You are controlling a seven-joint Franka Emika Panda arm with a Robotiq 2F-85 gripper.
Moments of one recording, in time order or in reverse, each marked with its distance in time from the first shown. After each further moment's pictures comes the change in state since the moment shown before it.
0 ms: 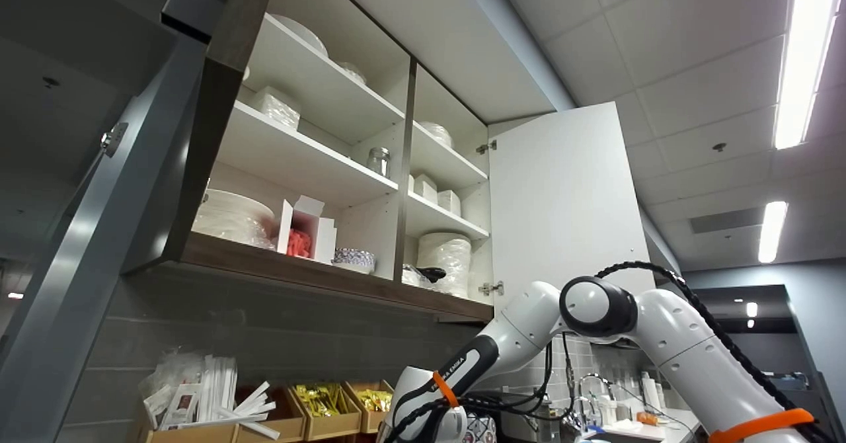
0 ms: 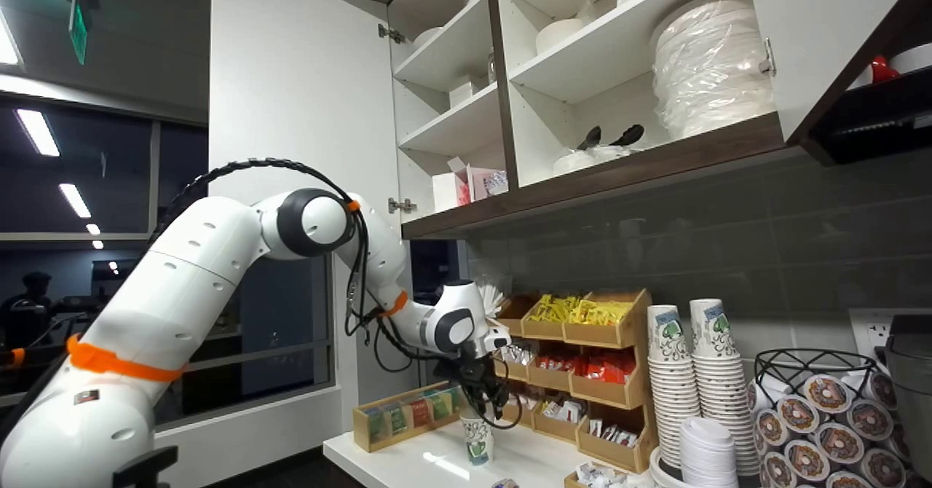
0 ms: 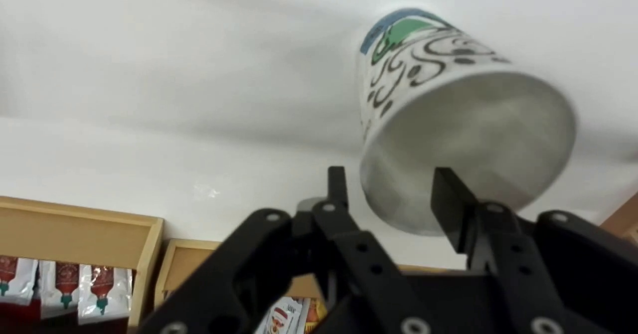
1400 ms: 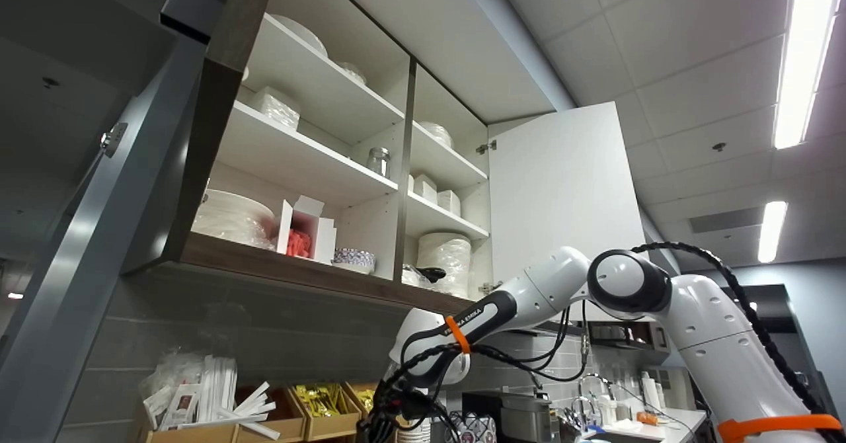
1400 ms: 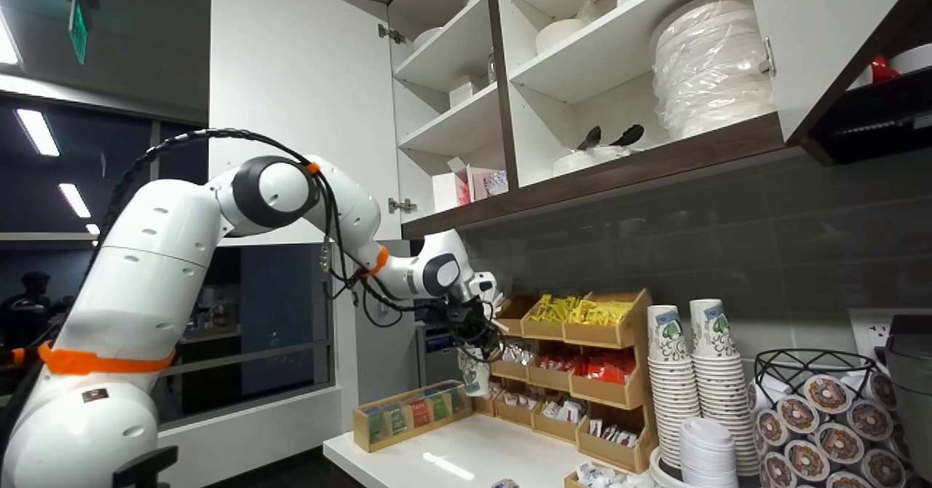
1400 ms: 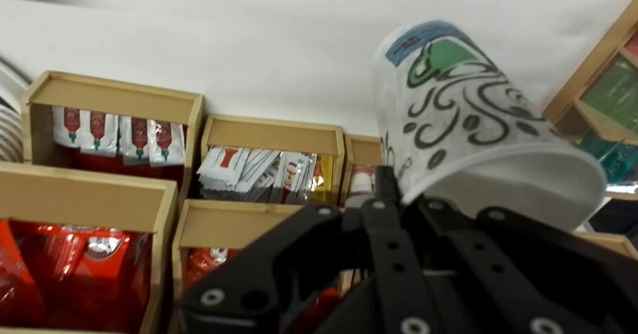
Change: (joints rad) arm 0.064 -0.211 -0.047 0.010 -0.067 -0.104 0.153
